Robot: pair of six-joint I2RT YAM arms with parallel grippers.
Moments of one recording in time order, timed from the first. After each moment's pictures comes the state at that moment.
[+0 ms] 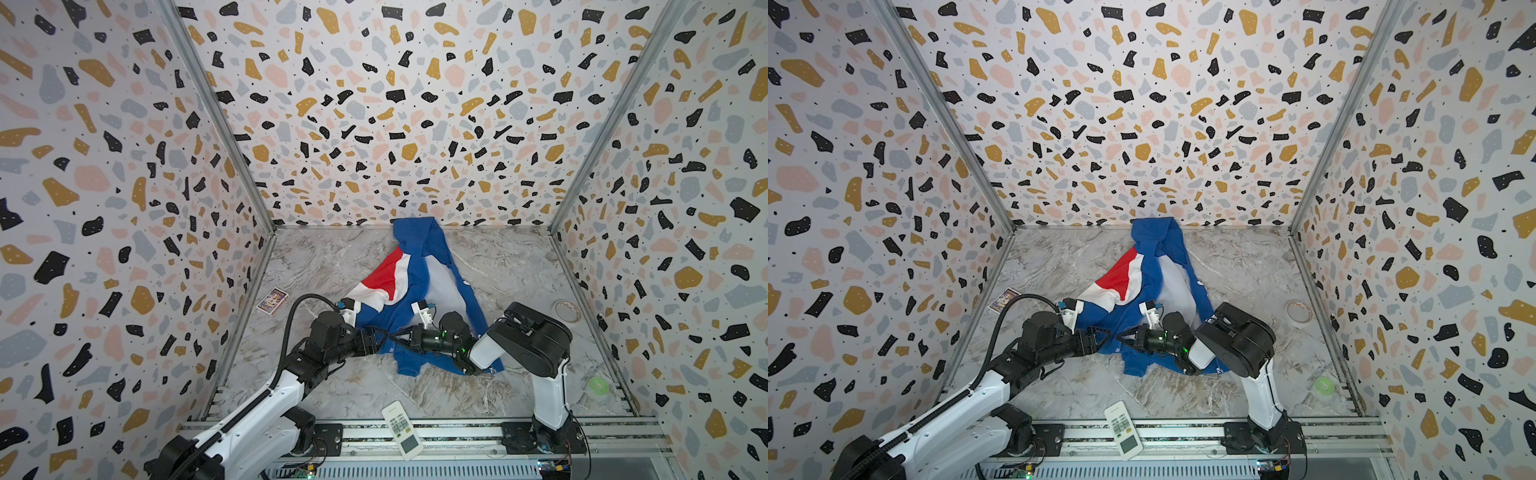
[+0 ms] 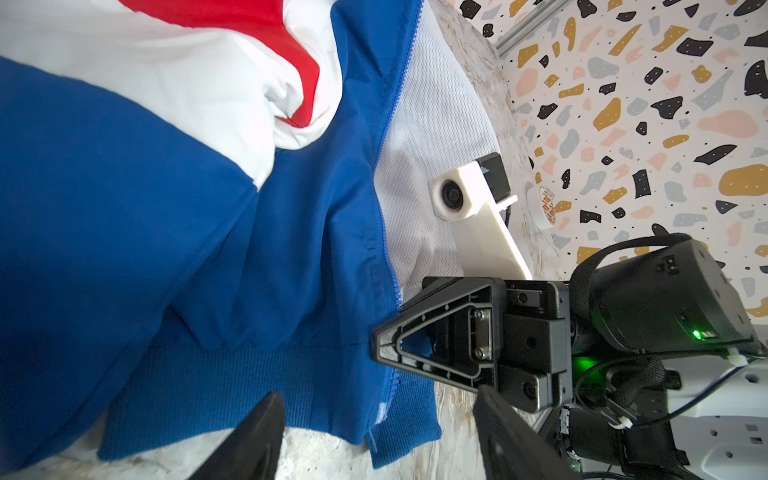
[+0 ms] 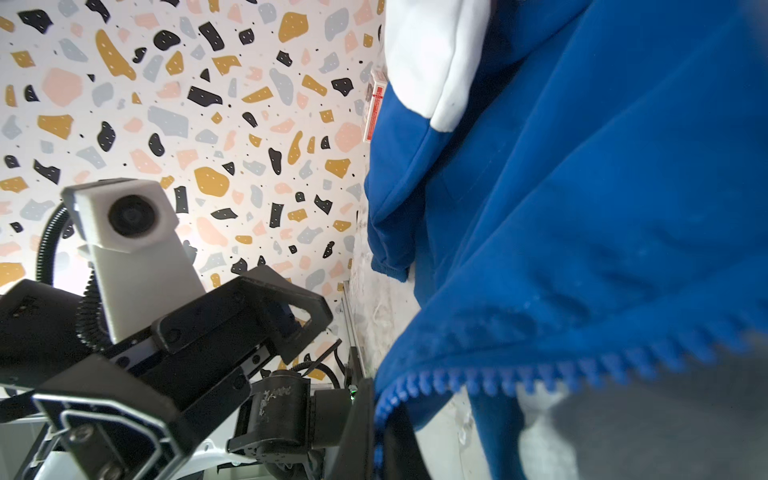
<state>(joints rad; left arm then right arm) -0.46 0.89 0.37 -0.07 0.39 -0.63 0.84 2.01 0.61 1.25 -0.58 1.27</state>
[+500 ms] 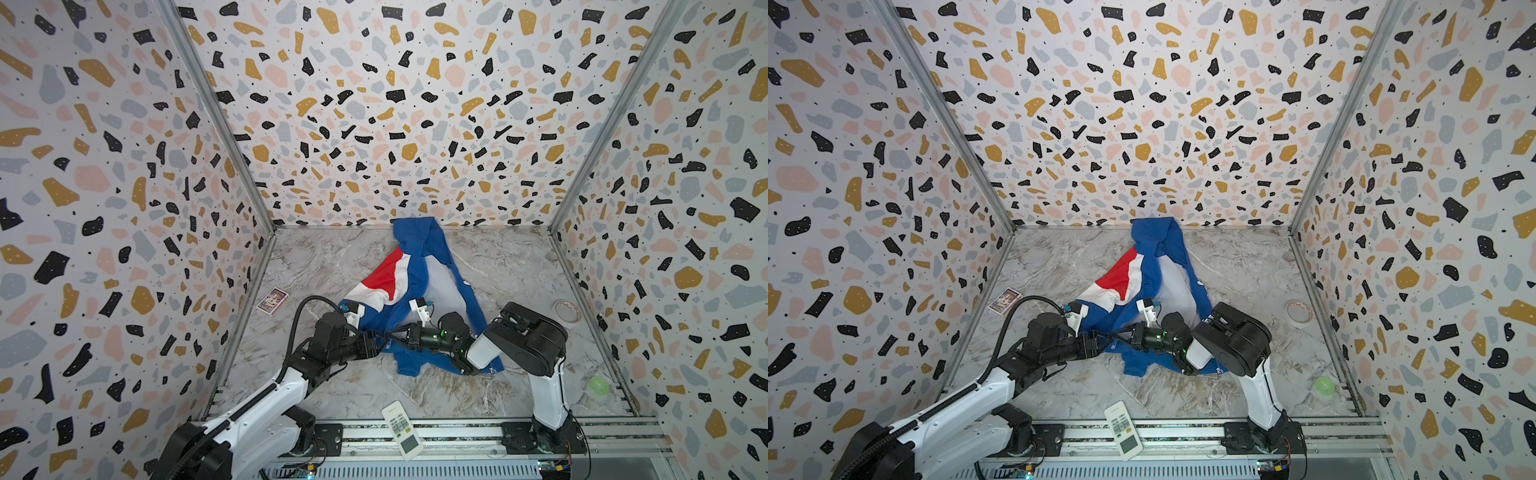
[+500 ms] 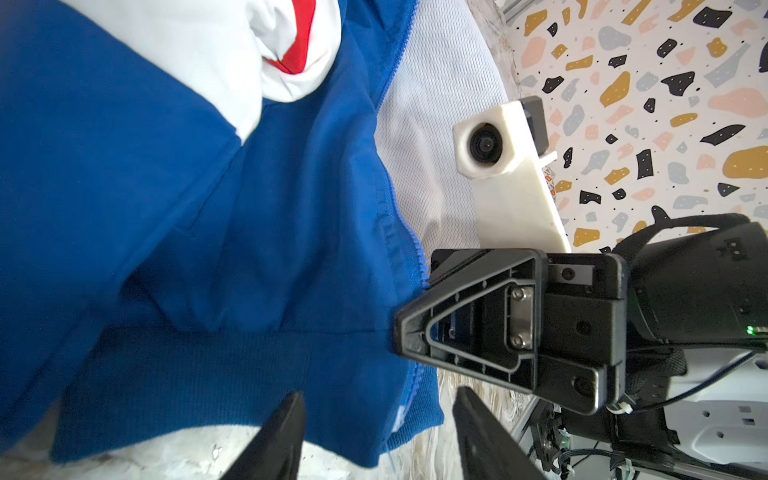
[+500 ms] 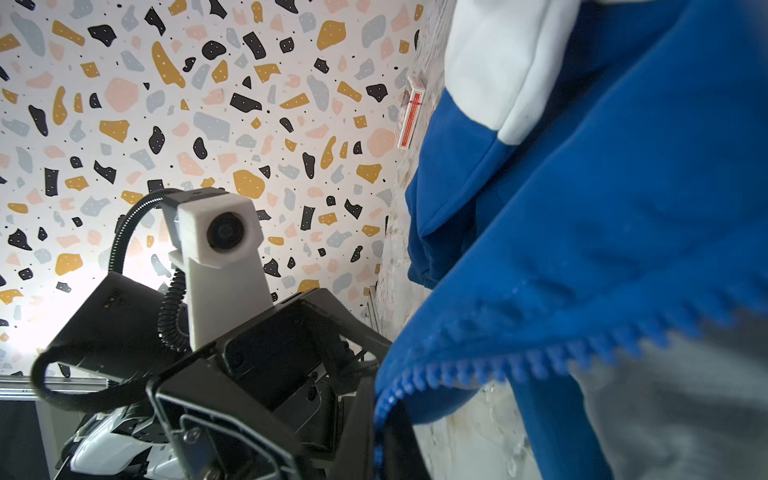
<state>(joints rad) -0.46 0.95 0.35 -0.03 0.44 -0.65 0.85 2.03 0.63 1.32 -0.58 1.31</state>
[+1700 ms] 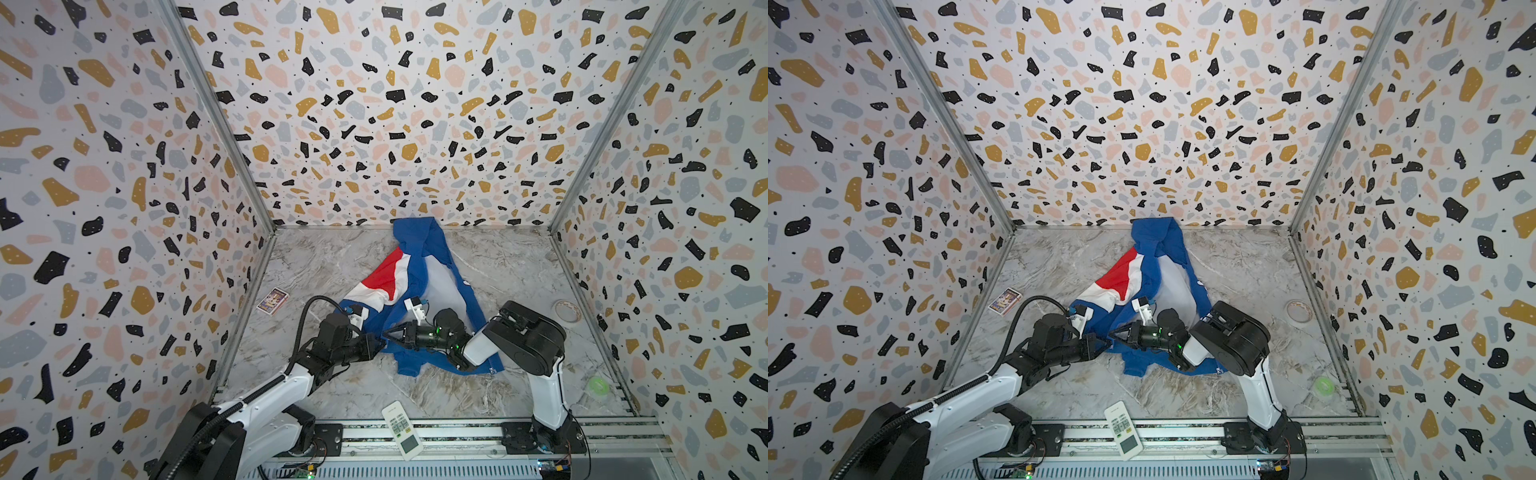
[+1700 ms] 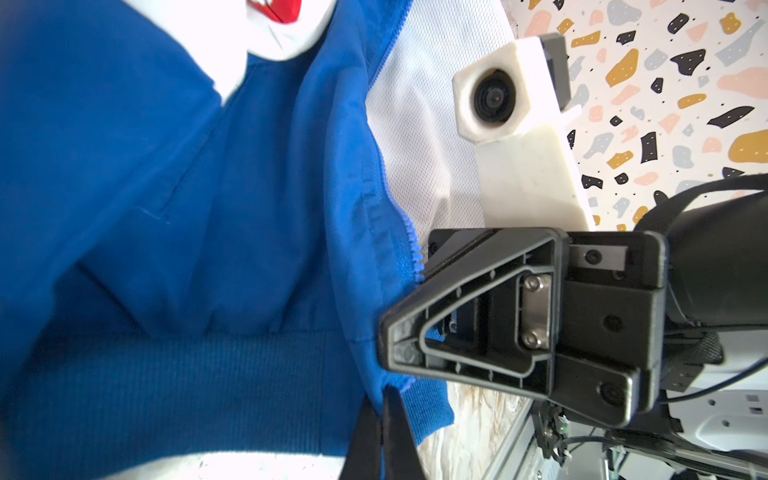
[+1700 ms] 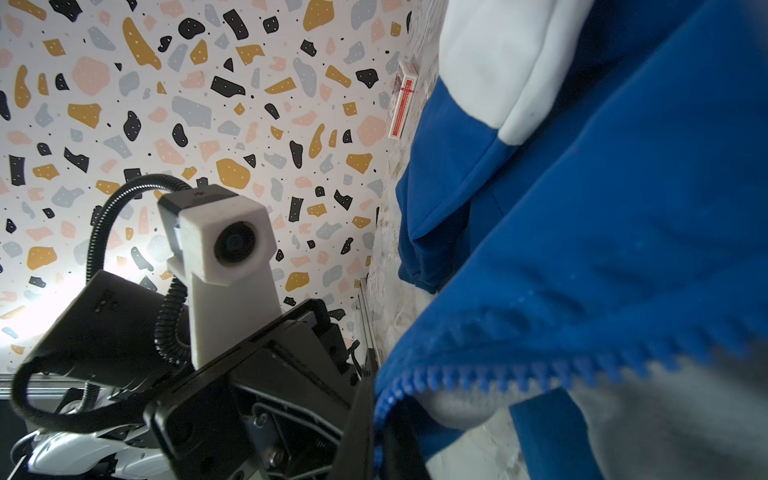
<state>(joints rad) -0.46 1.05 0.32 0.07 0.49 -0.66 0.85 2.03 0.69 1.23 -0.61 1.27</state>
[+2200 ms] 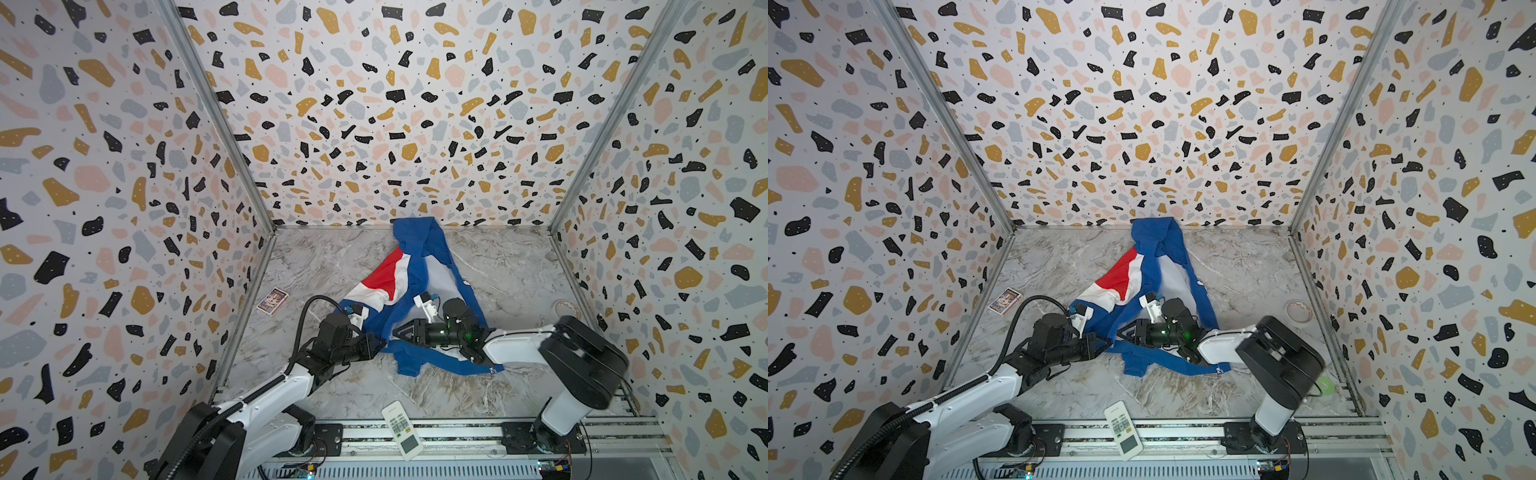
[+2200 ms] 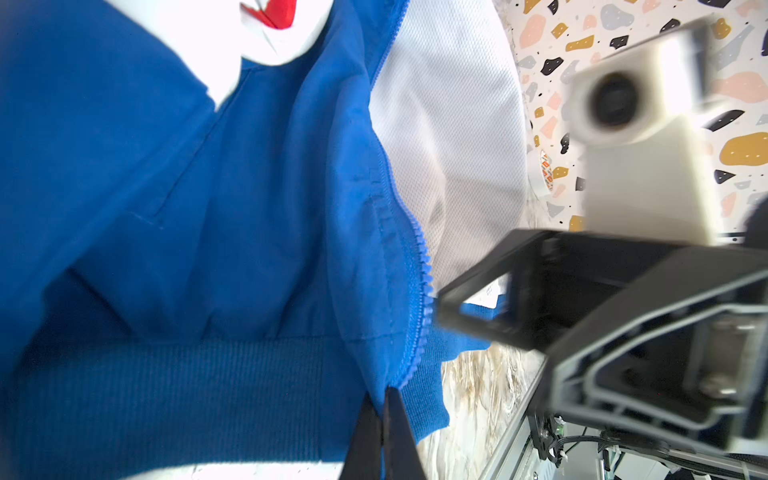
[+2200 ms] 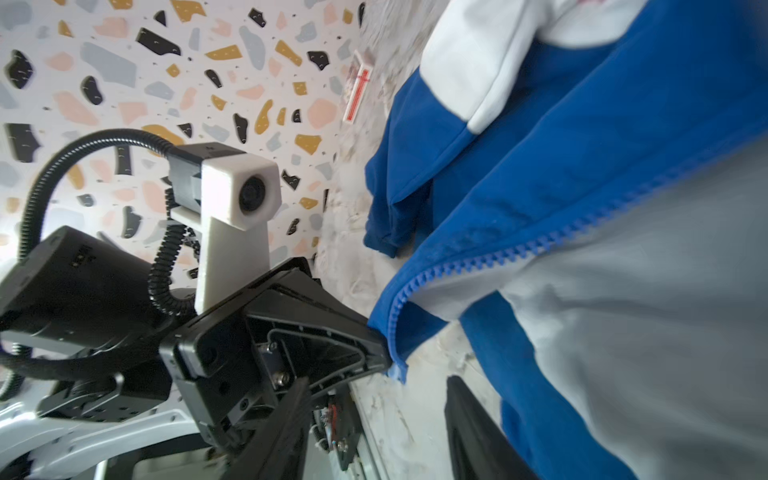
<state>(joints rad) -0.47 1.04 0.32 0.09 0.49 -0.66 0.81 1.54 0.68 0.42 -0.52 0.90</state>
